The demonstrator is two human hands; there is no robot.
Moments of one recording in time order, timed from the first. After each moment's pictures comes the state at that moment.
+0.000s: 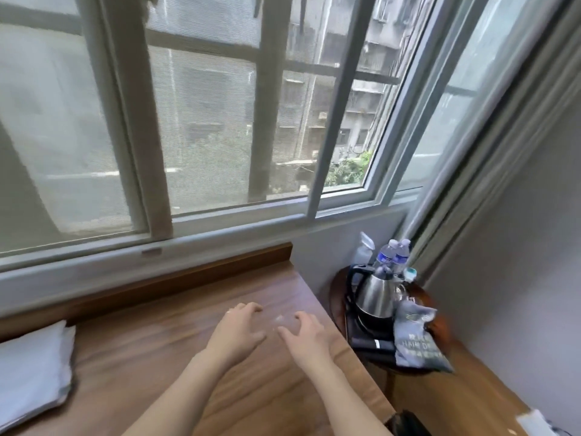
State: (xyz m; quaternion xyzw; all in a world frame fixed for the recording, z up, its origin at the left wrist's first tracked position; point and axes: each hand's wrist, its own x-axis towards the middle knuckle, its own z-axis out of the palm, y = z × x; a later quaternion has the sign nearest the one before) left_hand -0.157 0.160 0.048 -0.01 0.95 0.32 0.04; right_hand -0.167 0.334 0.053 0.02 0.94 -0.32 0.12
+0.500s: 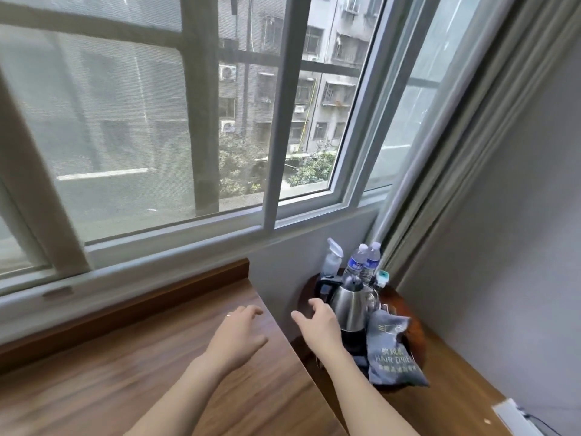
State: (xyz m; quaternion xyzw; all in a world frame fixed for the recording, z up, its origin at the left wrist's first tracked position) left_hand -0.261 0.251 0.045 0.03 0.94 0.33 0.05; right_hand -0.282 0.442 0.063 0.12 0.92 -0.36 0.07
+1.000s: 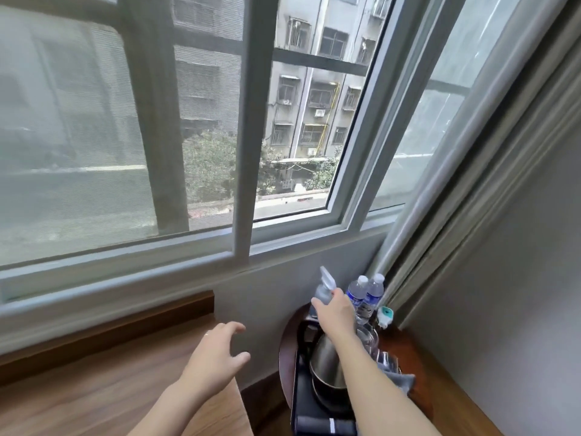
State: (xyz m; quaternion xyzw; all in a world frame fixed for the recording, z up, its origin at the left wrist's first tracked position) left_hand -0.365 0.310 0.014 -0.04 0.93 0.35 0.03; right_hand -0.477 0.546 0.045 0.15 0.93 -0.32 0.03
